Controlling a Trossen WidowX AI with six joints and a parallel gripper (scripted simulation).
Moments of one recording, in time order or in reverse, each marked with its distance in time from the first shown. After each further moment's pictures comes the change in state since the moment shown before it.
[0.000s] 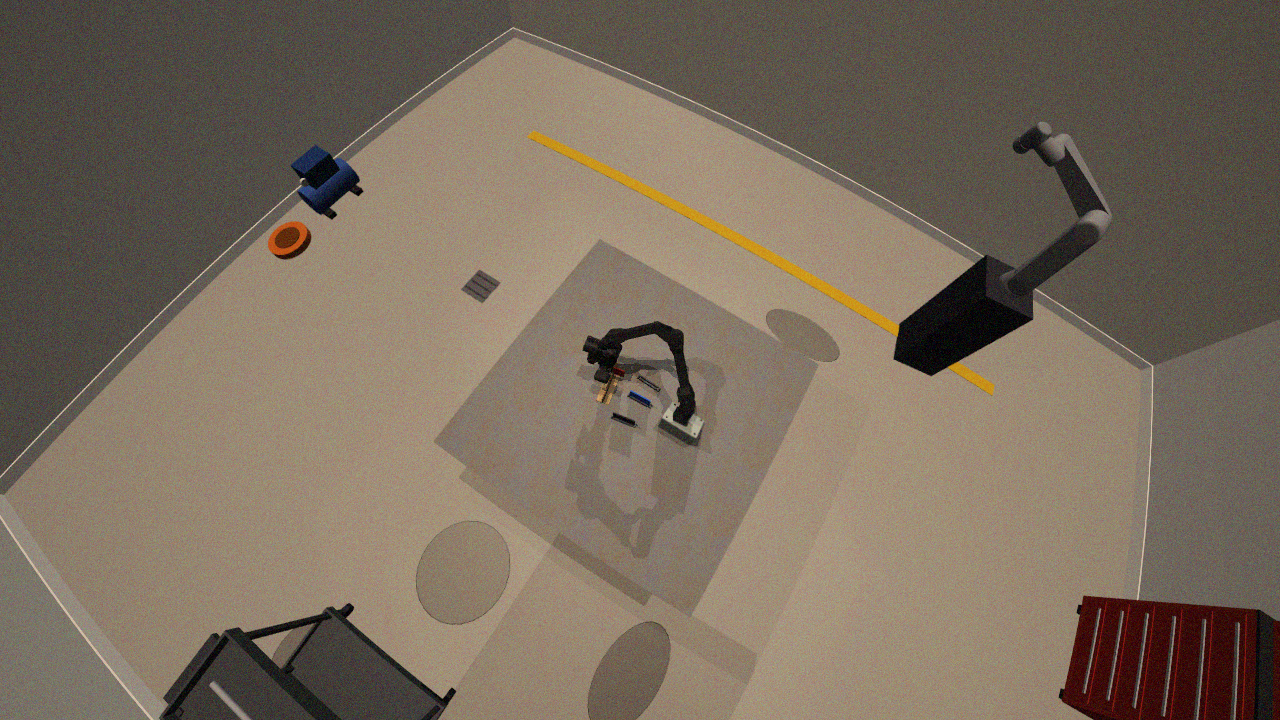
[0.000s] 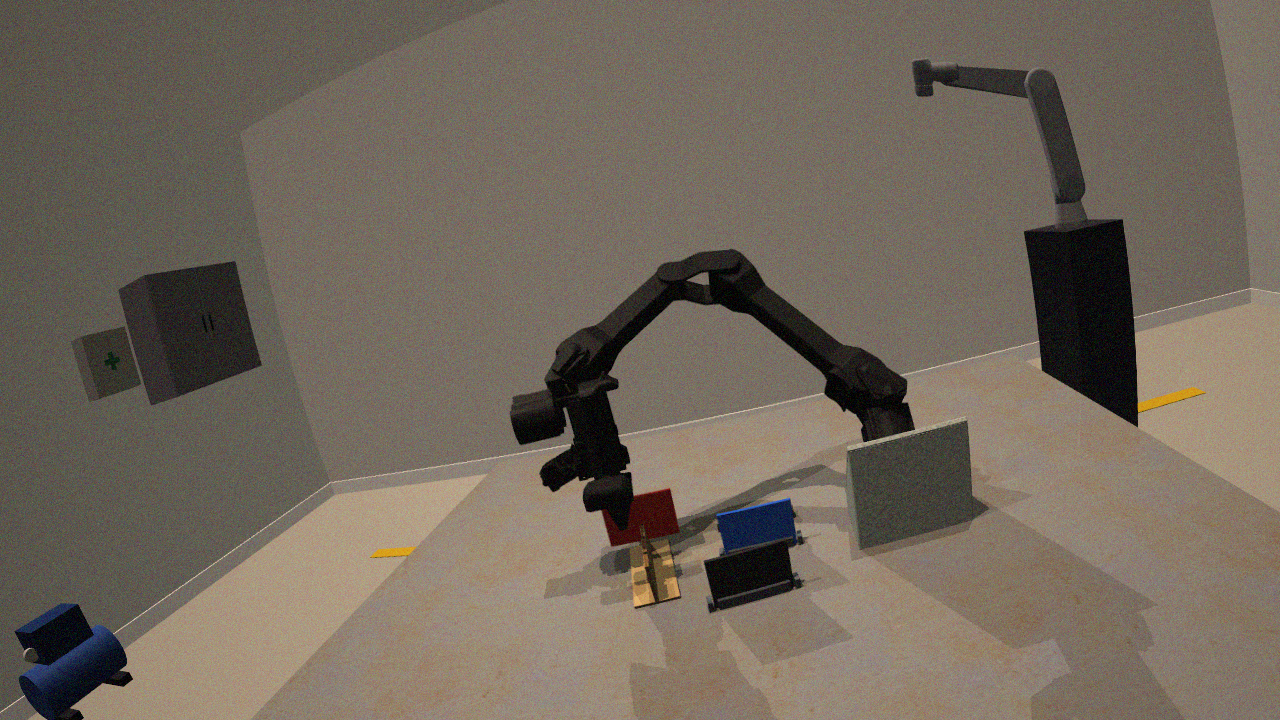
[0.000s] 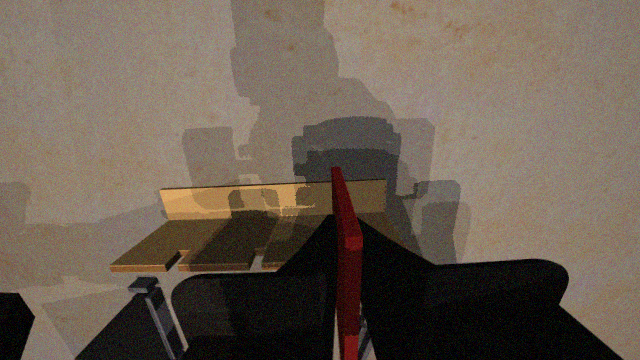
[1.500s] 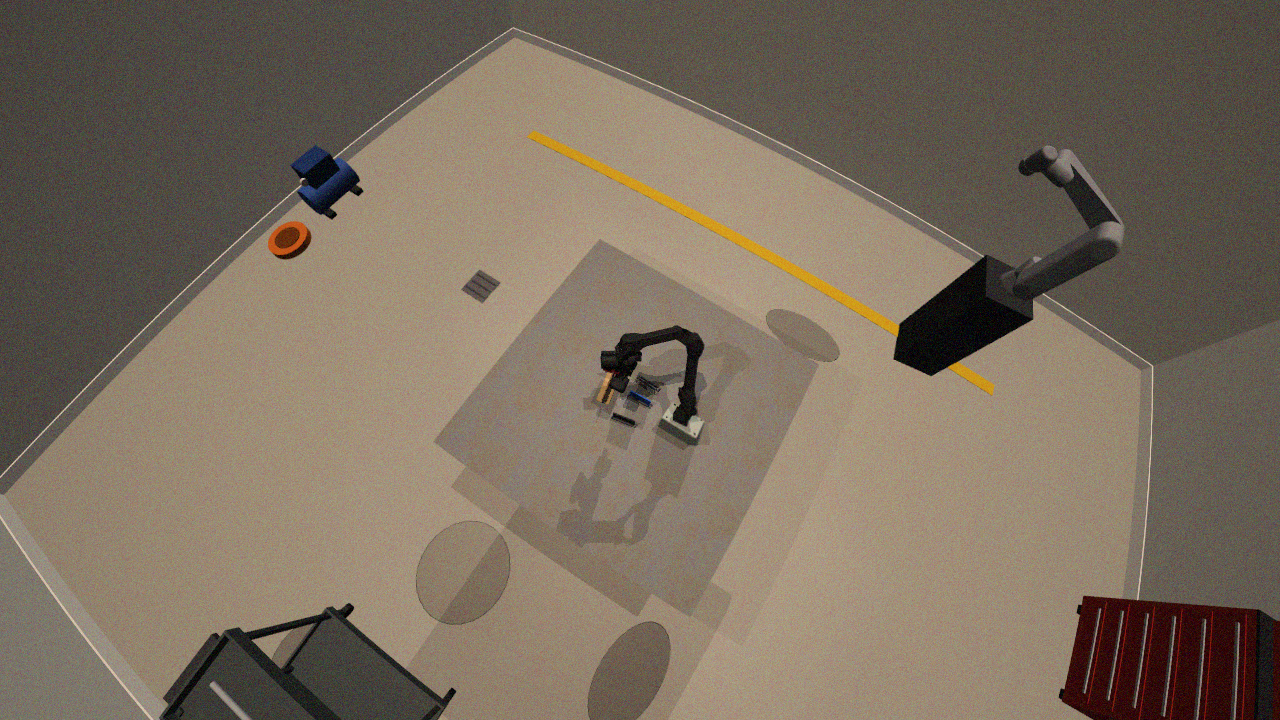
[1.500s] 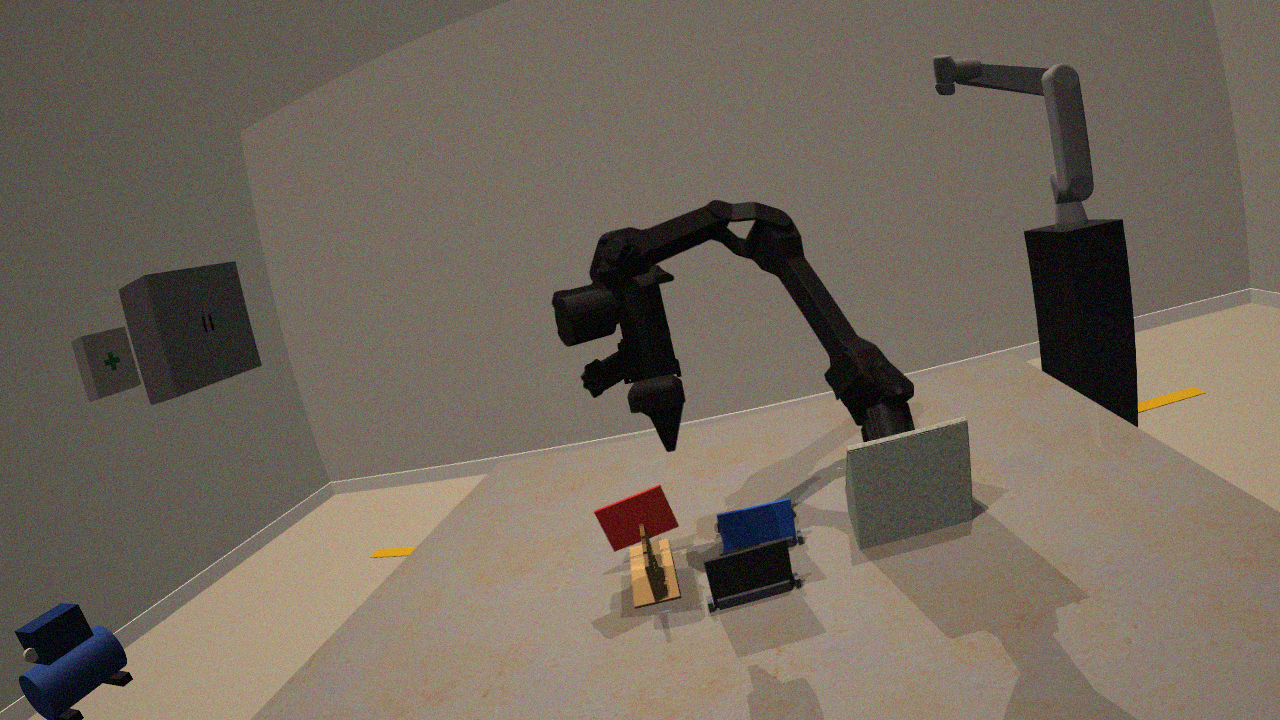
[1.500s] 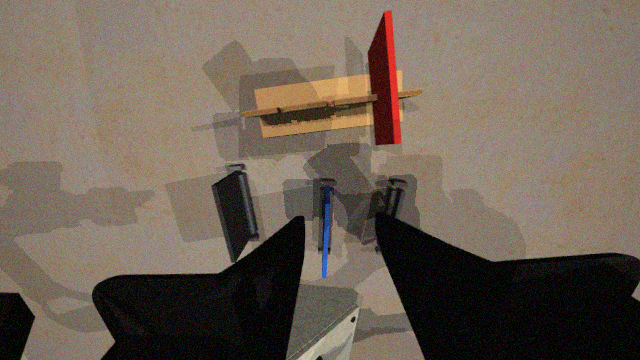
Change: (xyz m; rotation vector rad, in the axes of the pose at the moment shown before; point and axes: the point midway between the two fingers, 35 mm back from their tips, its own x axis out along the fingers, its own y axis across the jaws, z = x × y) arm -0.121 0.055 -0.093 0.069 -0.023 0.028
